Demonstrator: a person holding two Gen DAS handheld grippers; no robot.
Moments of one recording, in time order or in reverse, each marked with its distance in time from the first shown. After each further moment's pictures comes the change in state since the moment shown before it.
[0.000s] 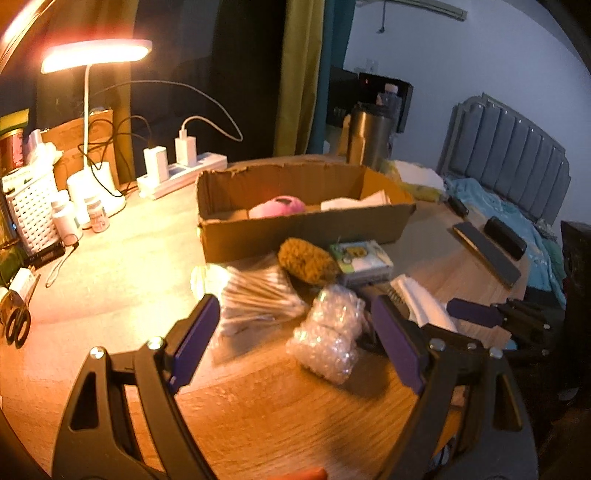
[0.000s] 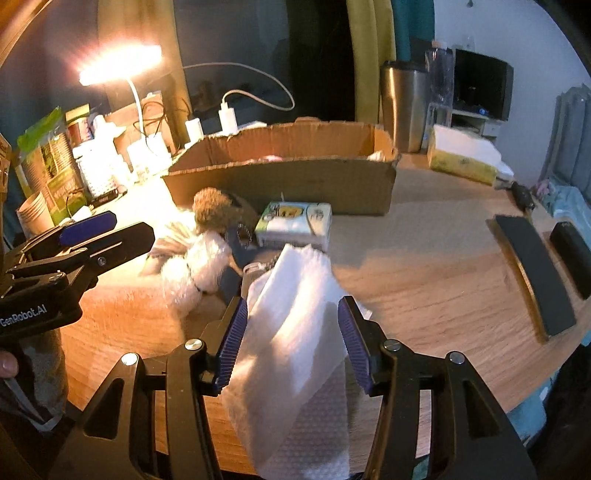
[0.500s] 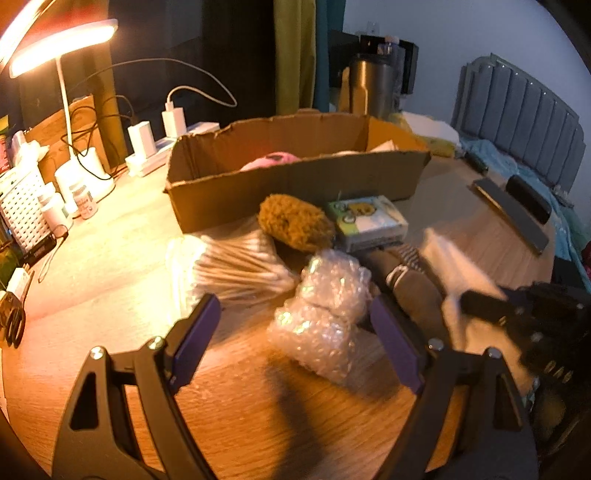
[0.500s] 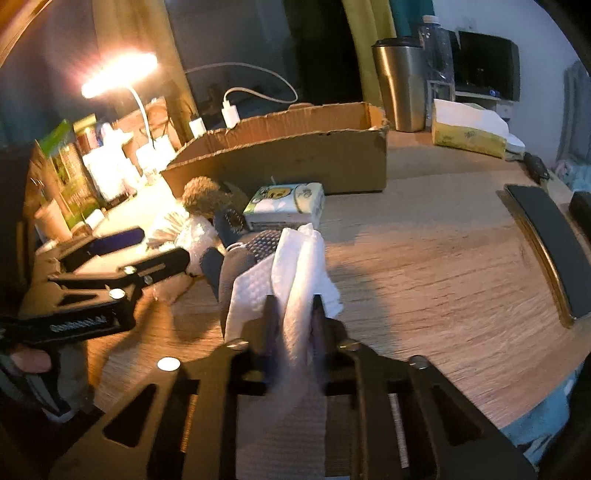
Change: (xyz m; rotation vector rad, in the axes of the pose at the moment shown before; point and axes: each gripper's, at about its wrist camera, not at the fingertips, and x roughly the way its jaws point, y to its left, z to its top) left arm 0.044 -0.024 -0.011 0.062 0.131 0.080; right arm 0.009 -0.032 -0.017 0.052 0.002 0.115
